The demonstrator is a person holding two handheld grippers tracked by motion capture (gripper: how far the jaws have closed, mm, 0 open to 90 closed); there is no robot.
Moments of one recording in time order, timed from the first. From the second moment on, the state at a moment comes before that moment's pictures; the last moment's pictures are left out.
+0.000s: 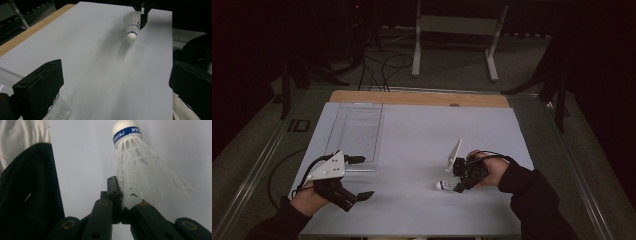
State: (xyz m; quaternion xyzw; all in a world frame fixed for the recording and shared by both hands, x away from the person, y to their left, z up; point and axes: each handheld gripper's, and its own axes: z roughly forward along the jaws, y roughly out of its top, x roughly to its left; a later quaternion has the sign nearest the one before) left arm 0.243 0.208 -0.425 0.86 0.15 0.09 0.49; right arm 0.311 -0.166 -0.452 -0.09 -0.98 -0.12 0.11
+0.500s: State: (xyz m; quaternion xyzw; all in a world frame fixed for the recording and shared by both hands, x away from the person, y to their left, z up) left arm 0.246 0.177 -0.412 0.88 0.12 0.07 0.46; right arm 0.308 -0.164 -0.450 -0.09 -0.98 -0.12 0.12
